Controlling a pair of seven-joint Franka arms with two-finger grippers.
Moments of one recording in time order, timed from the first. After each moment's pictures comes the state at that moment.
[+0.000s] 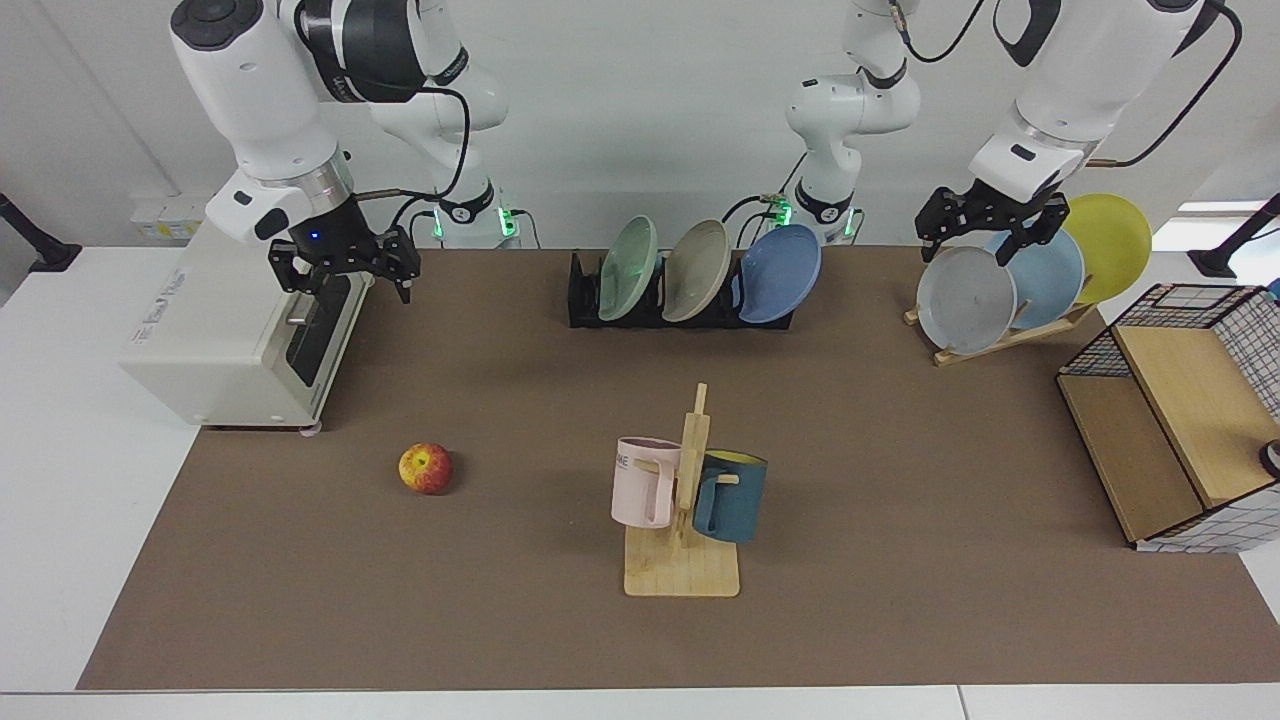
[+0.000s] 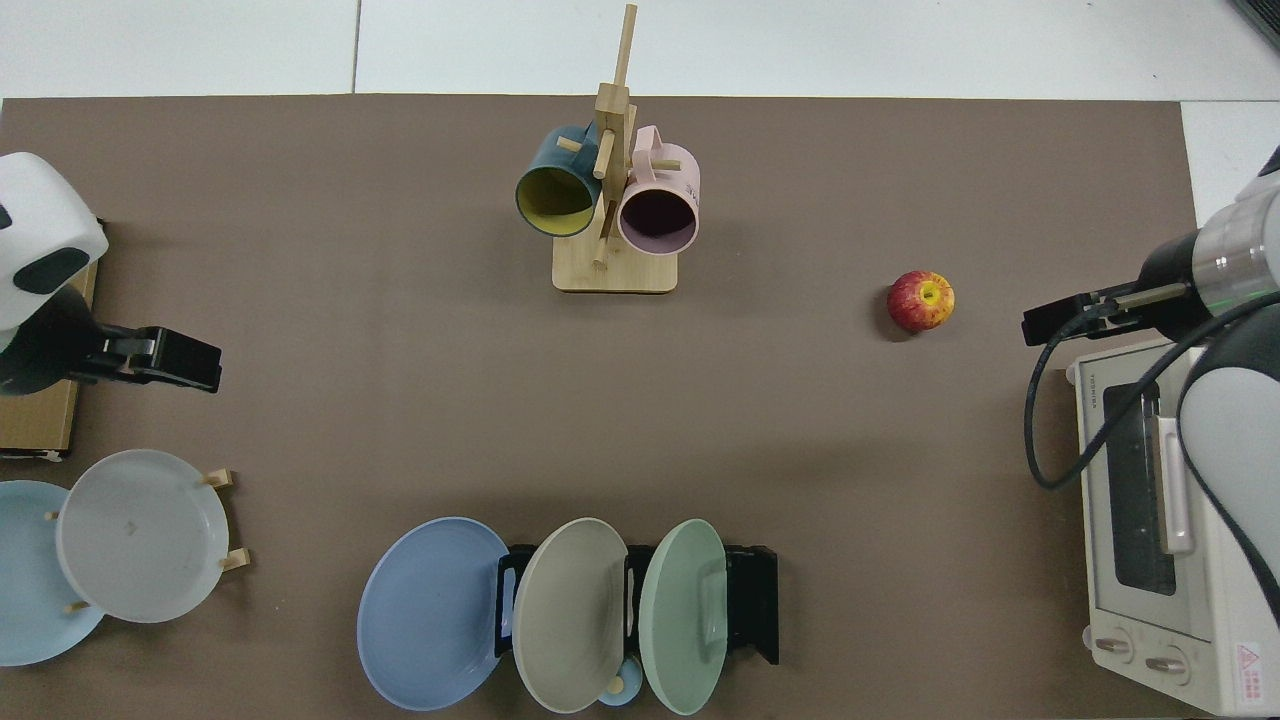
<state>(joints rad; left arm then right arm) 0.02 0.00 -0.11 -1.55 0.00 1.48 0.04 0.12 0.02 -0.07 -1.65 0.00 1.68 -0.10</state>
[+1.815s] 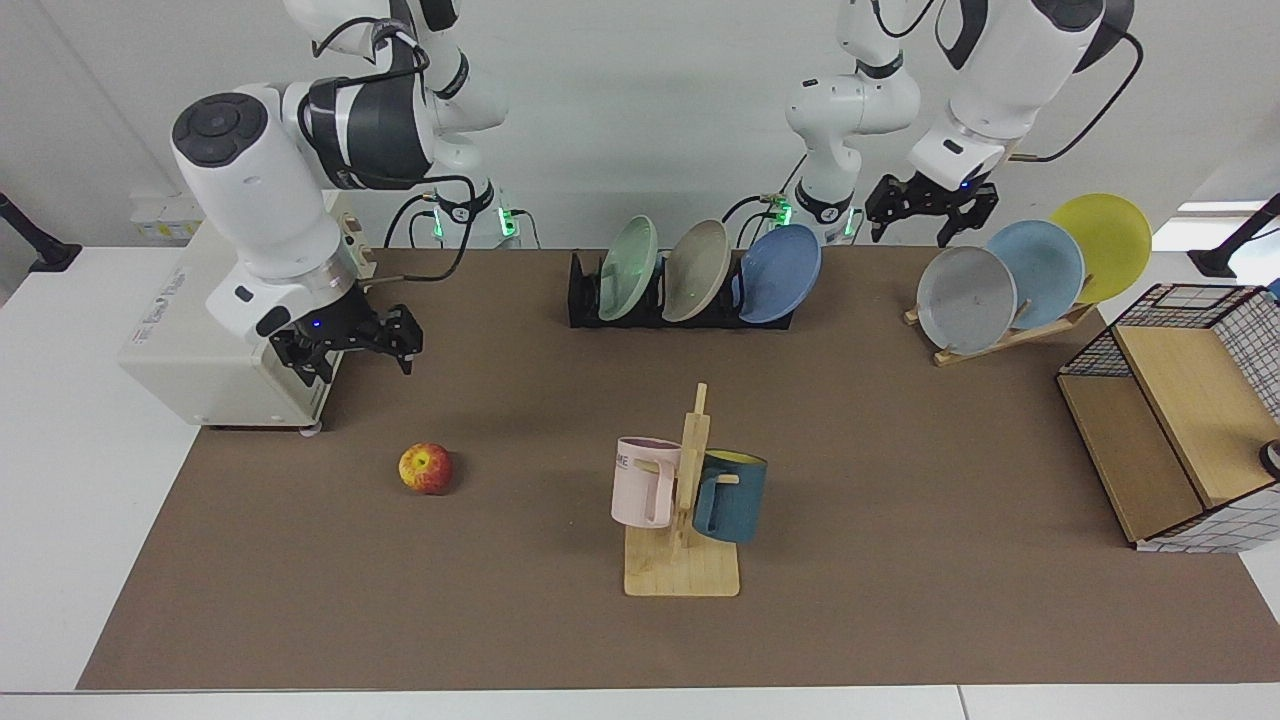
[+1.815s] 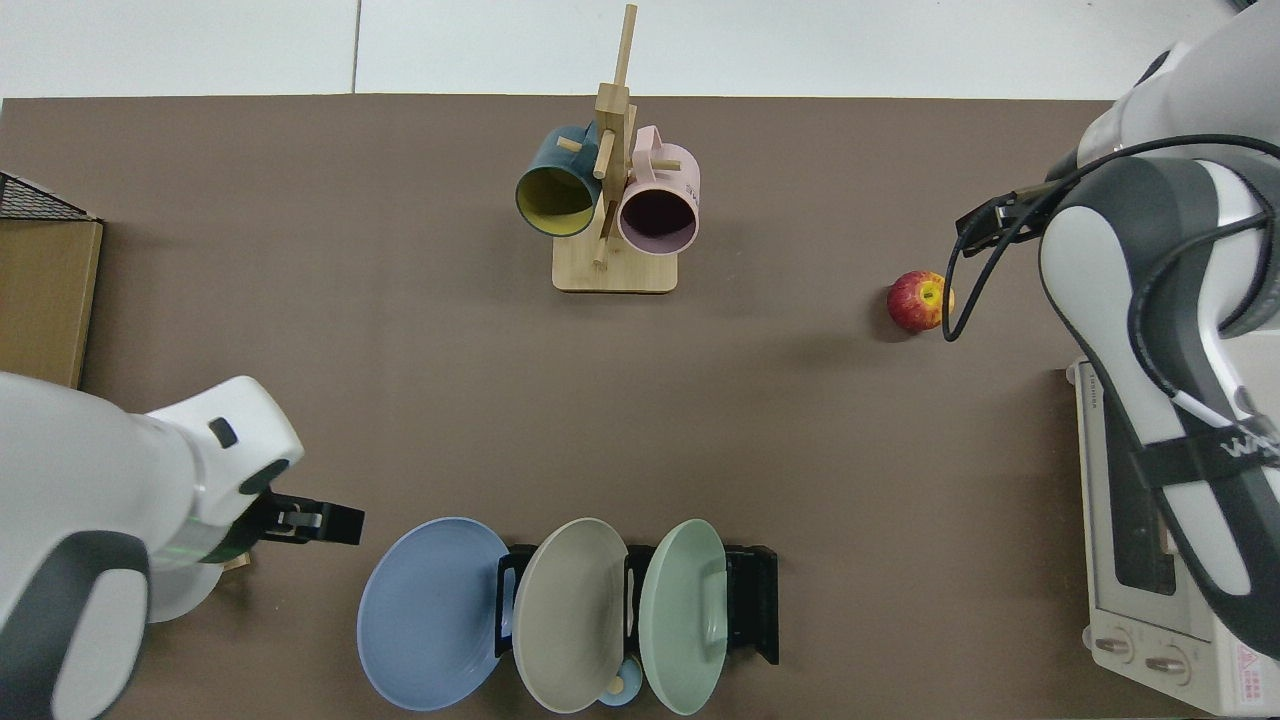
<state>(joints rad) 0.02 -0.32 -0.22 -2.16 -0.12 1.69 0.00 0.12 0.36 -0.07 -1.37 0.00 1.75 -0.08</state>
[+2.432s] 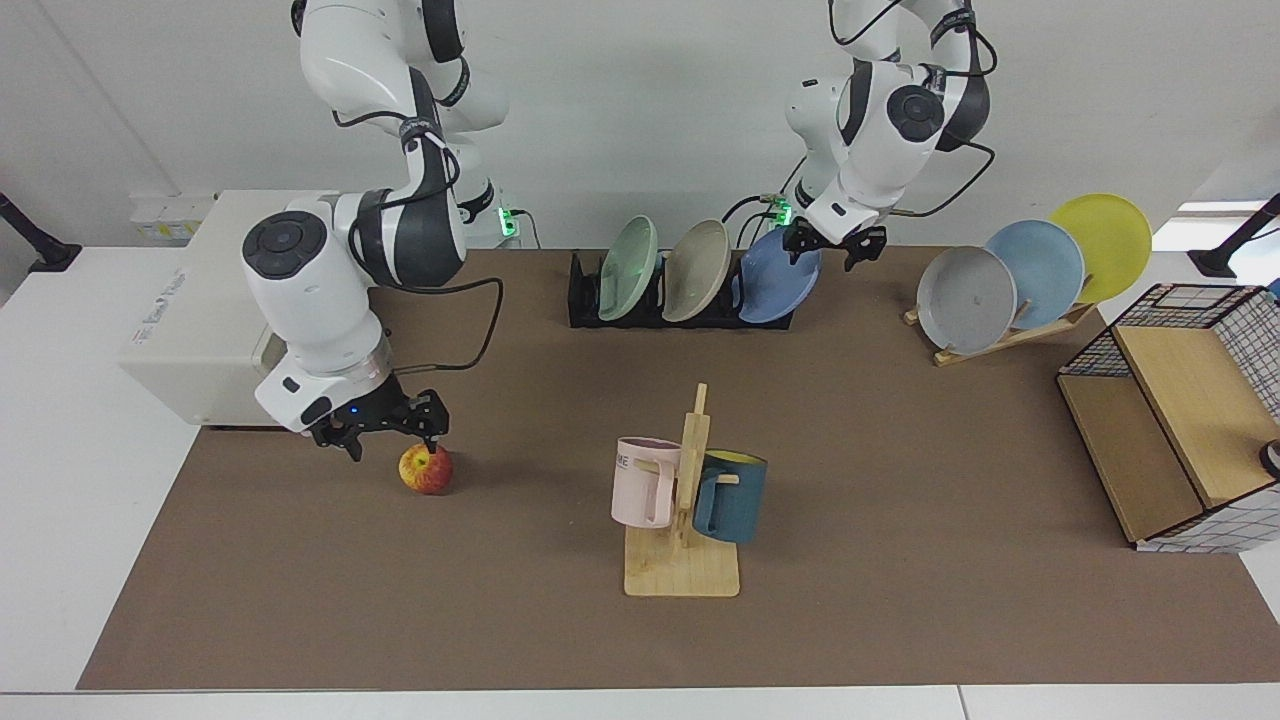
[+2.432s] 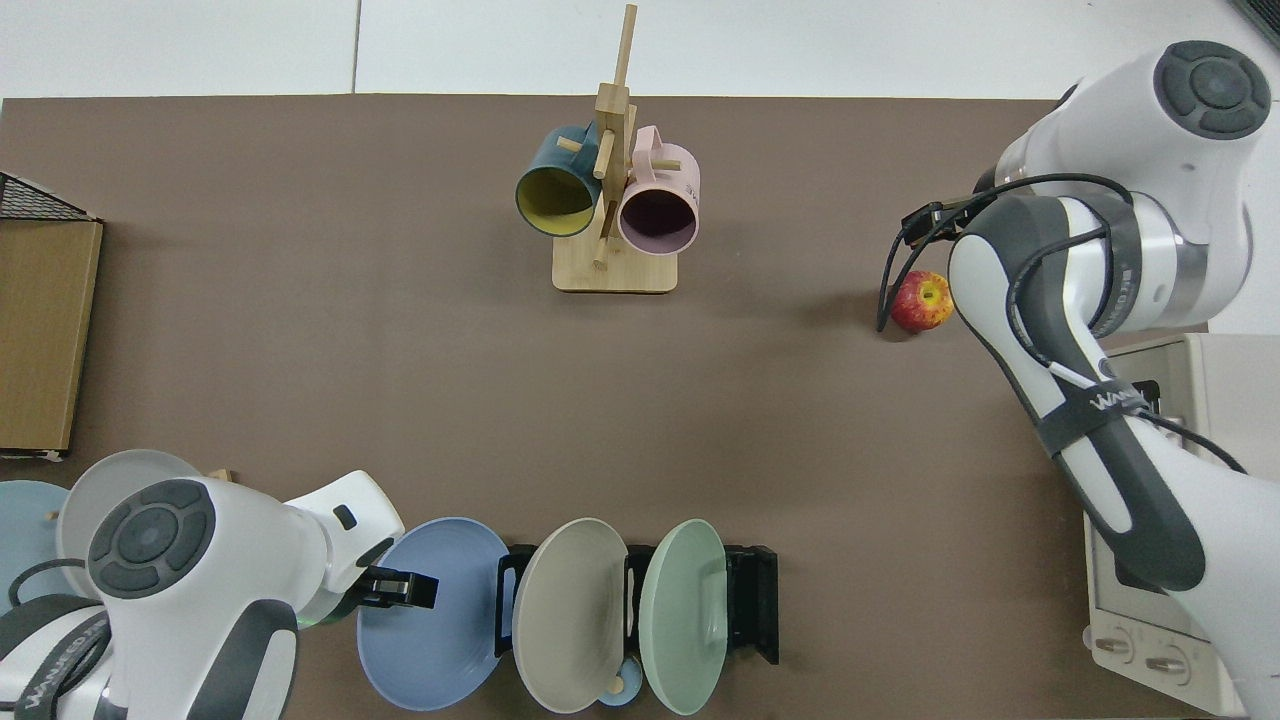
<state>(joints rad) 0.02 -0.39 -0.31 -2.48 -0.22 1.86 -0.03 0.13 0.44 -0.07 -1.49 0.00 2.01 -0.04</state>
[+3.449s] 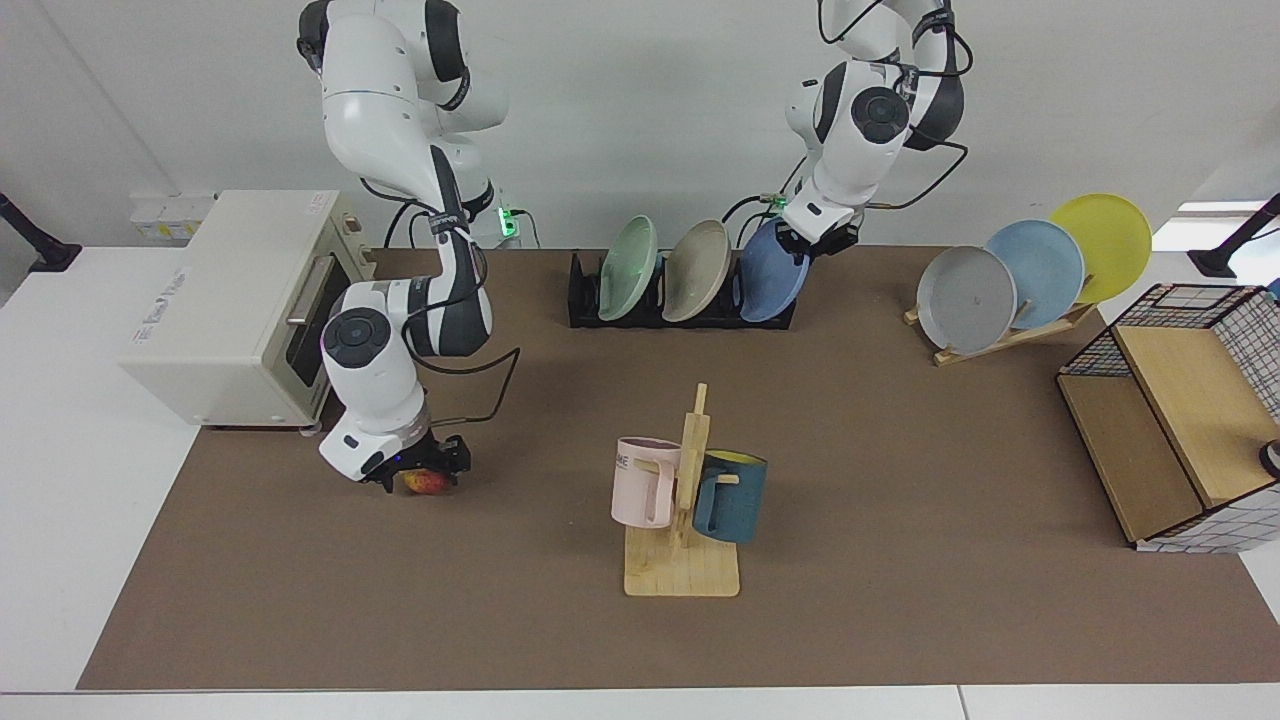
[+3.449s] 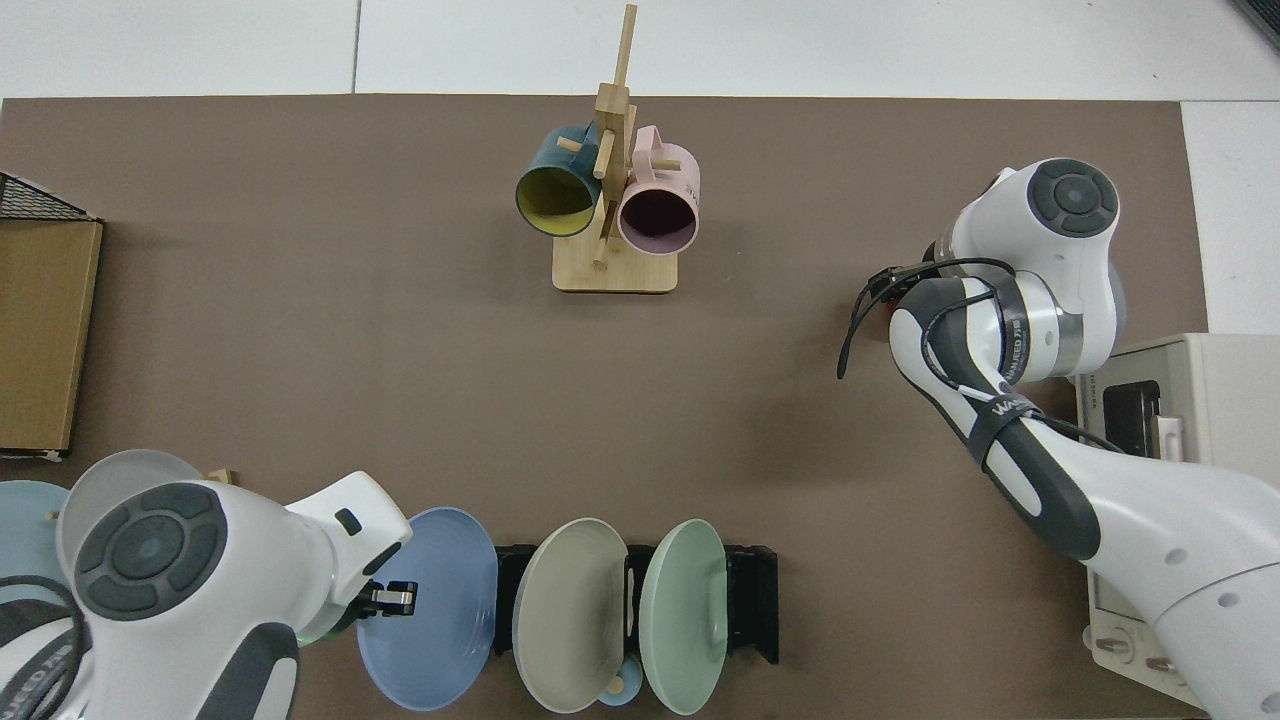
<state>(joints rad) 0.02 -0.42 -0.35 -2.35 -0.16 1.70 -0.14 0.13 0.51 -0.07 -1.71 -0.05 2.26 -0.01</state>
